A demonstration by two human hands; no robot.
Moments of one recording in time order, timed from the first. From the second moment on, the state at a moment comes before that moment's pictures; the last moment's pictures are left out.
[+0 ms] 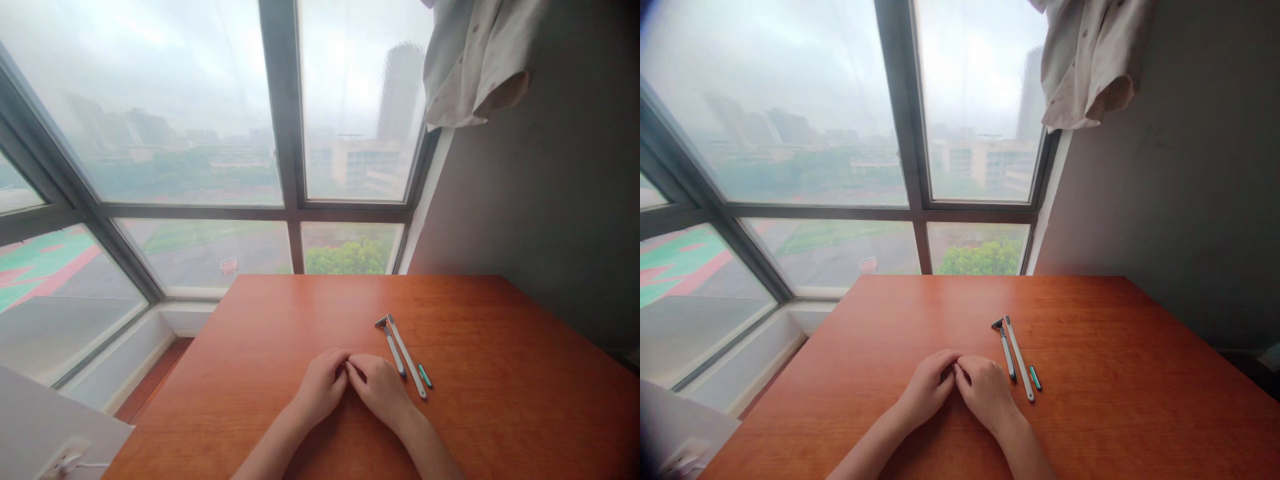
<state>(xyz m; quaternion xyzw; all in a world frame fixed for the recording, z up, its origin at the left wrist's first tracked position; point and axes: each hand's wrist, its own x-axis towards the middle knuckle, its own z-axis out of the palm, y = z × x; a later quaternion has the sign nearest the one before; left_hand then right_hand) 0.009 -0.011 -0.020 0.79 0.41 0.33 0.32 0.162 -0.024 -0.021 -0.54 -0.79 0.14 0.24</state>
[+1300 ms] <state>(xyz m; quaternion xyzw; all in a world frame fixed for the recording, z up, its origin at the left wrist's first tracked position) 0.009 -0.012 -0.017 0.79 0.41 0.33 0.32 0.163 -0.025 -0.020 -0.54 -0.79 0.14 0.24</state>
